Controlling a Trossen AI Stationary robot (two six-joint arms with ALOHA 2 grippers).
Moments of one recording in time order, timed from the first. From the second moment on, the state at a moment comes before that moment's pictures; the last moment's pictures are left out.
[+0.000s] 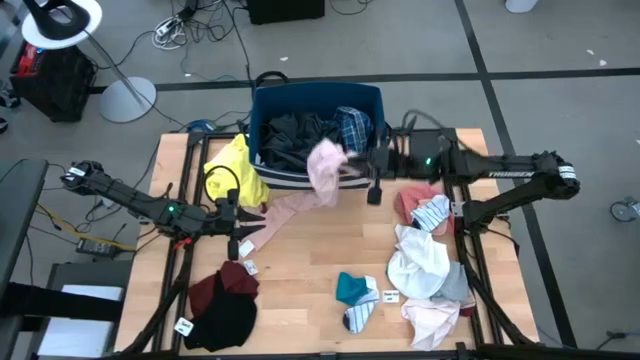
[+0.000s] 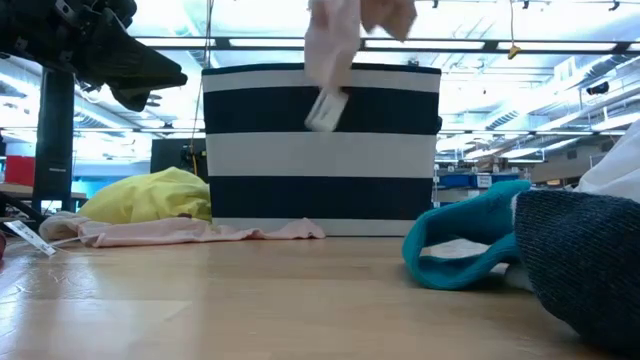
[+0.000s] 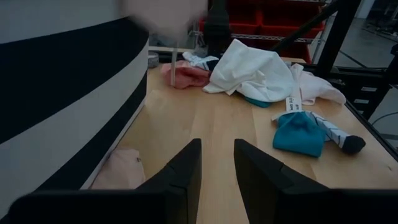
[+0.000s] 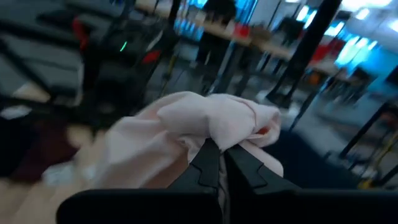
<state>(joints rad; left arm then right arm) -0.37 0.63 0.26 0.16 -0.47 -0.18 -0.07 1.19 1.15 -0.06 0.16 -0.32</state>
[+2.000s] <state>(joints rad) -0.12 0.56 0.36 -0.29 -0.53 -0.32 -0.46 0.86 0.98 -0.62 -0.18 0.03</state>
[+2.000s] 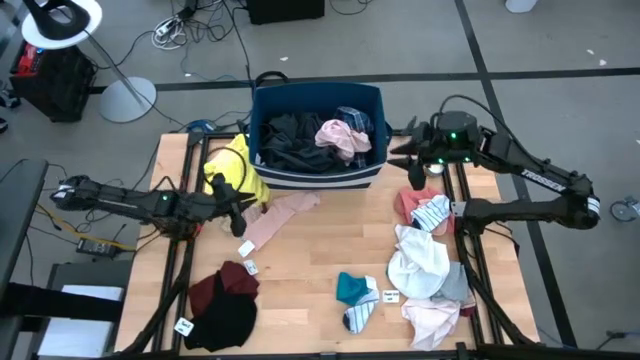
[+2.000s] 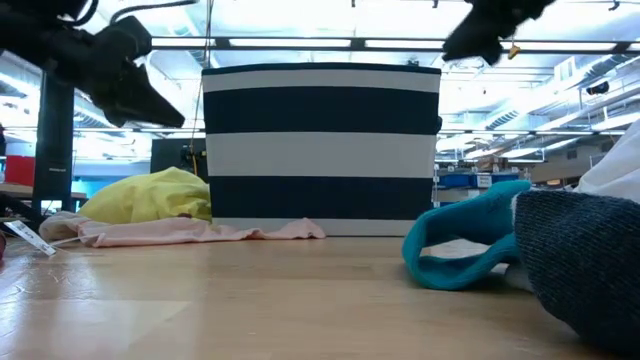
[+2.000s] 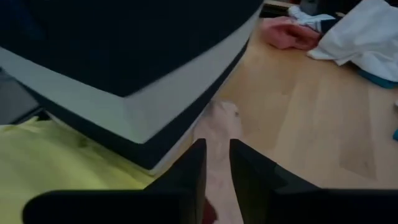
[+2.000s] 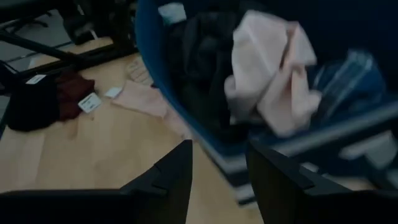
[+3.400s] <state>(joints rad) 0.25 0.67 0.44 -0.62 -0.57 -0.54 0.00 0.53 0.23 -0.06 0.02 0.49</state>
